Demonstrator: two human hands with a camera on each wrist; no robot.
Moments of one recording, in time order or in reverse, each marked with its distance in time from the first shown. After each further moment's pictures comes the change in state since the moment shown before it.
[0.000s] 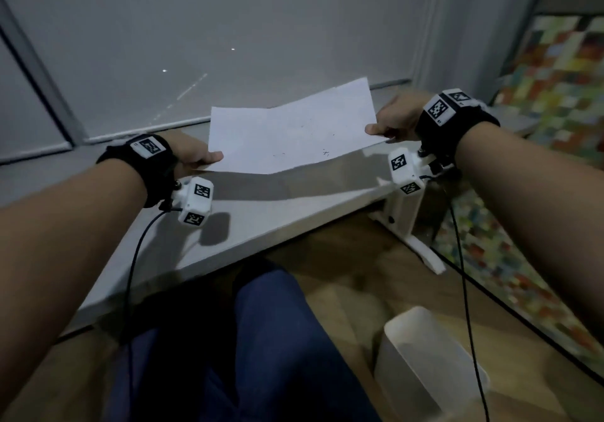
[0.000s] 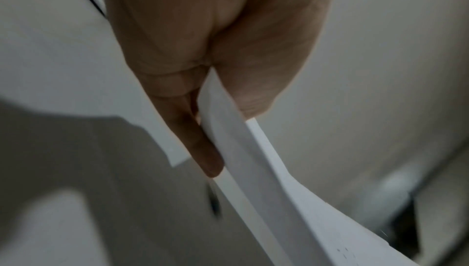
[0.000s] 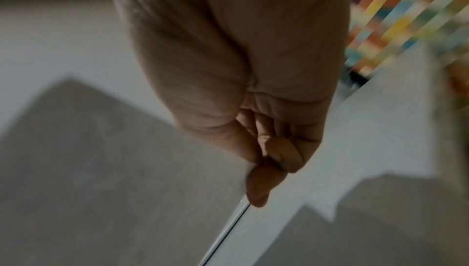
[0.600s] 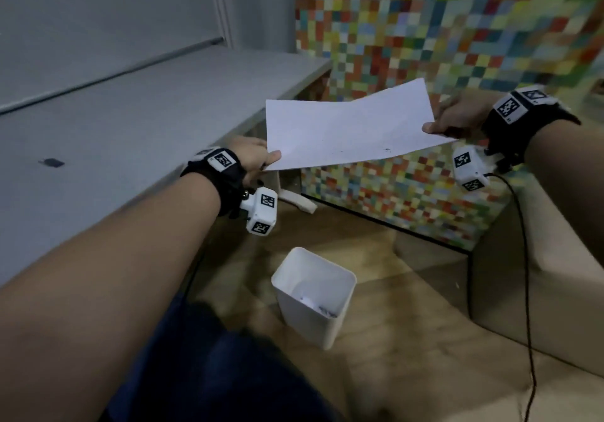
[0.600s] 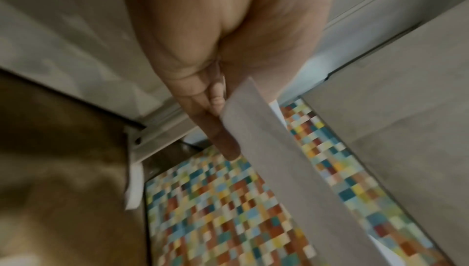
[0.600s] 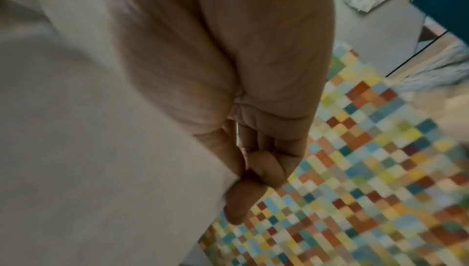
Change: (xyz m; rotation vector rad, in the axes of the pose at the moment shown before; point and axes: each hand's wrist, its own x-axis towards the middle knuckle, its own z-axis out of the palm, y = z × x) left_hand -0.101 0.219 0.349 -0.299 -0.607 0.400; right_hand -0.214 0.336 -0.165 -0.072 0.354 0.587
